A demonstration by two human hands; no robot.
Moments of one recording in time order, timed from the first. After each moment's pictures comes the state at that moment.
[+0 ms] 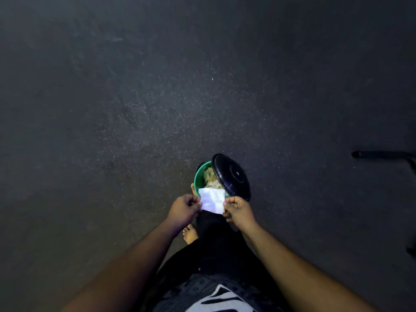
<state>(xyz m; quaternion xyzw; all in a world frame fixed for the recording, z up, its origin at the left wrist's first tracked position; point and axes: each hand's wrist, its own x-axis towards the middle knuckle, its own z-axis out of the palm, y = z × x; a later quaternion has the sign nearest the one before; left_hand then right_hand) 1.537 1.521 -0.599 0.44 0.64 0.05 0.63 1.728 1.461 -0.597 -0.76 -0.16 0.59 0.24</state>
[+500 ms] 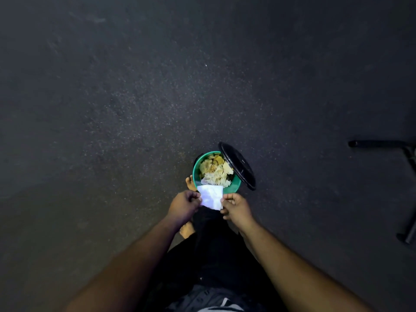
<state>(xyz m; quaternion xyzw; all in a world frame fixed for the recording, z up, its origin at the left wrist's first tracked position) 1.551 1.534 -0.636 0.43 0.64 0.00 0.64 1.730 1.469 -0.627 -0.76 -0.11 0.59 0.24</state>
